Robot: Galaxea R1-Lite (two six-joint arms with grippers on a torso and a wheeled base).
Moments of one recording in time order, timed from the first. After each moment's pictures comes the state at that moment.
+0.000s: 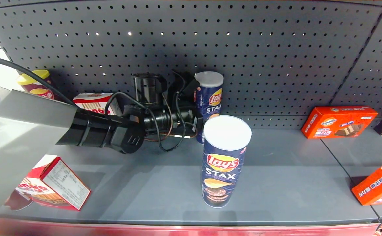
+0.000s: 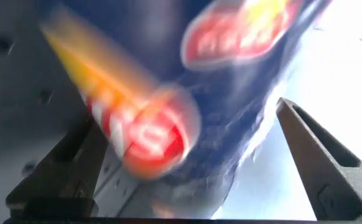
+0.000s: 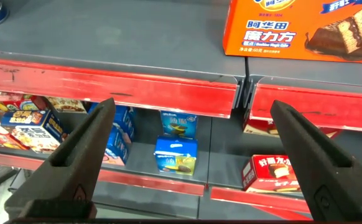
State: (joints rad) left arm -0.46 2.12 -1.42 -0.59 -0.53 0.21; right arm 0.08 0.10 0.00 0.00 0.05 -0.02
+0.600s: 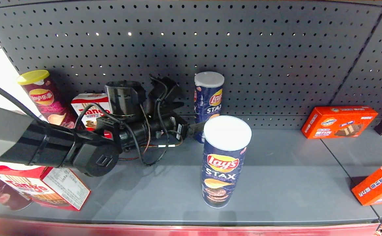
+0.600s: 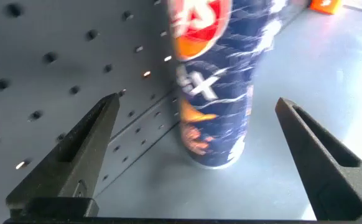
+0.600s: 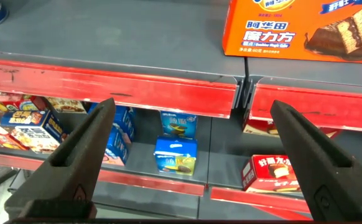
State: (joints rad) left arm -0.46 1.95 -1.11 -0.75 -0.31 0.20; right arm 0.08 0.10 0.00 0.00 0.05 -0.02
